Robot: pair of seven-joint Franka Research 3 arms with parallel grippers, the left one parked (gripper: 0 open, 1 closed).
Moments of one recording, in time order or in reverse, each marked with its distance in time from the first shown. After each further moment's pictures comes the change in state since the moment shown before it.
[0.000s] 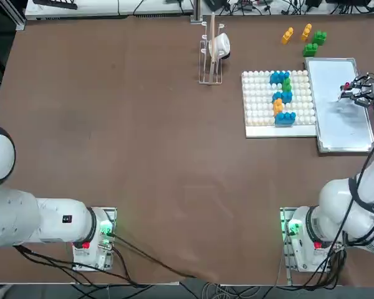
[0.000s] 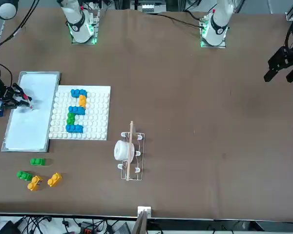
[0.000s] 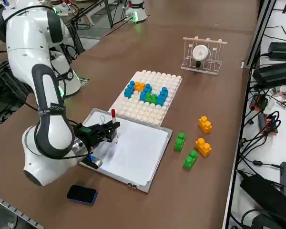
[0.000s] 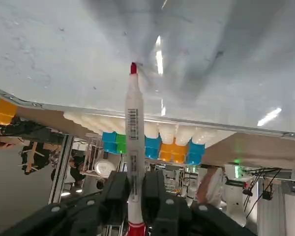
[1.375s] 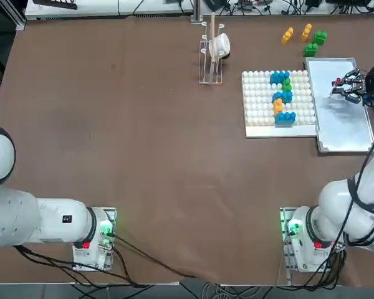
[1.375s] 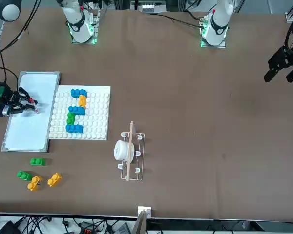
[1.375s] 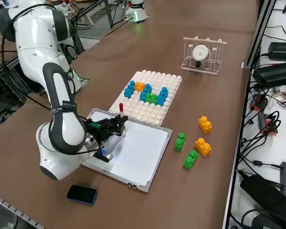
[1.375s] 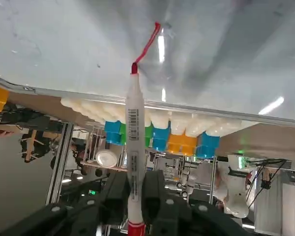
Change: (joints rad) arm 0.056 0.000 0.002 -0.034 0.061 -0.007 -0.001
